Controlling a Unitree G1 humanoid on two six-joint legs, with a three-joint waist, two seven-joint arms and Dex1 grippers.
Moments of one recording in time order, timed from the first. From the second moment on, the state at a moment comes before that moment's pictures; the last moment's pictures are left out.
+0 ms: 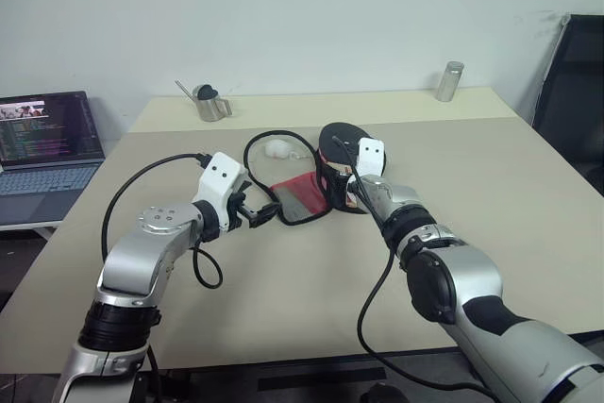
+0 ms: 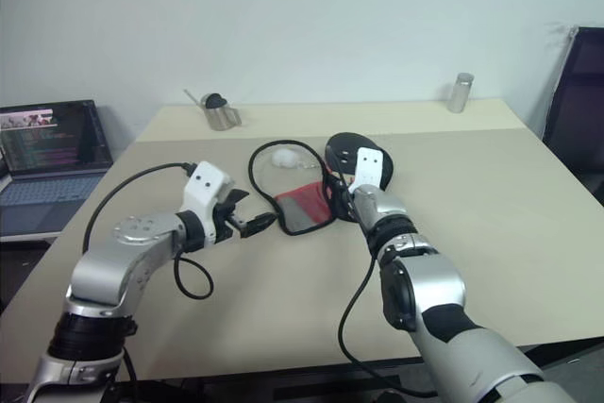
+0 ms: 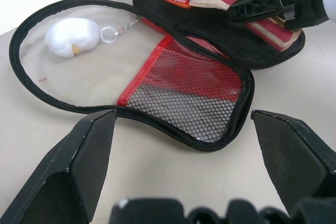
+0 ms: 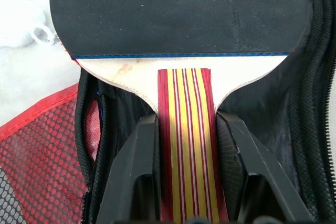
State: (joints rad) left arm -0.51 0.62 0.03 -0.22 -0.30 0.83 -0.59; right arm -1.30 0.04 -0.29 1.24 0.18 0.36 -0.18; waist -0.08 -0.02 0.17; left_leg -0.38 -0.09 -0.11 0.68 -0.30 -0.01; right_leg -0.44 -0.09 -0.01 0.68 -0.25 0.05
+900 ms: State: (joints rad) left arm -0.51 0.64 0.04 -0.28 -0.31 0.92 -0.55; right arm -1.30 0.04 -0.29 1.30 0.15 0.32 -0.20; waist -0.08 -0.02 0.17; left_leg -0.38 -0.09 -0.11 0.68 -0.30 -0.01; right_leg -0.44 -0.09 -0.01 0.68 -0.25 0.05
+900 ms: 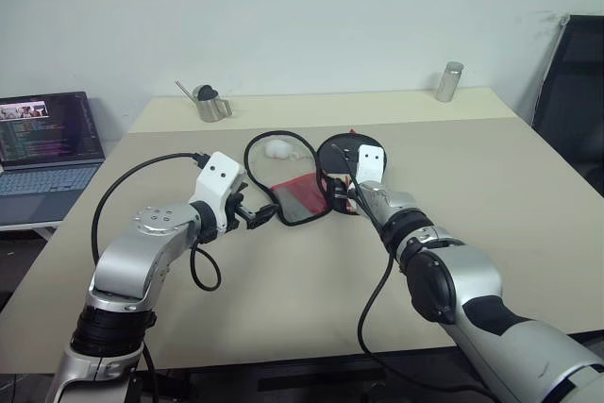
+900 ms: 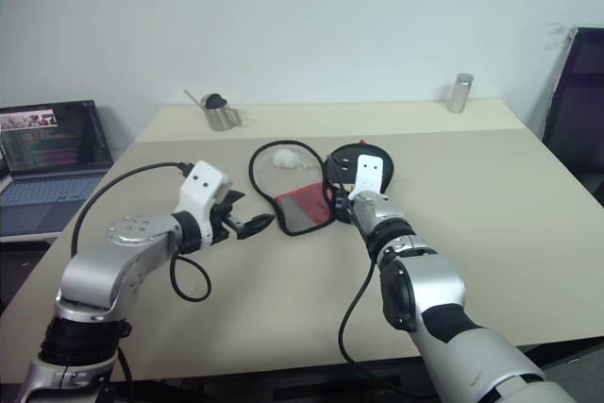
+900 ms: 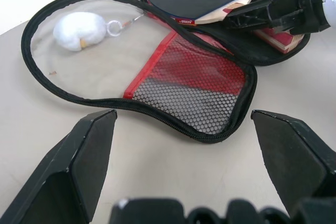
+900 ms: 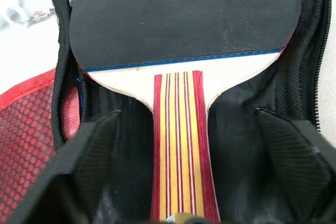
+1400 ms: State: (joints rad) left arm -0.80 0.52 0.19 0.31 -0.22 0.79 -0.28; right arm -1.11 -0.25 -0.19 0.40 0.23 0.85 0.11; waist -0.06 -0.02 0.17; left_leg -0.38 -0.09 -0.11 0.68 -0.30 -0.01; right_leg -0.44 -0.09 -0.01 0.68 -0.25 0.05
